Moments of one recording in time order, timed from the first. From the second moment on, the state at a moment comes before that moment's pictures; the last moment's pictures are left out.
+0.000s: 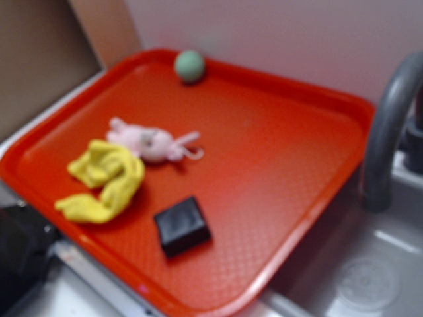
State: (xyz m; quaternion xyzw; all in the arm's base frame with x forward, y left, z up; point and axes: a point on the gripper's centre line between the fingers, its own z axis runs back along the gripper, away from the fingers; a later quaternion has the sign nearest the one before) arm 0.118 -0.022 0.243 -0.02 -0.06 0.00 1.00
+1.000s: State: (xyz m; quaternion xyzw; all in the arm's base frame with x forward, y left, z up) arm 0.158 -0.037 0.084 -0.04 -0.08 0.05 0.99
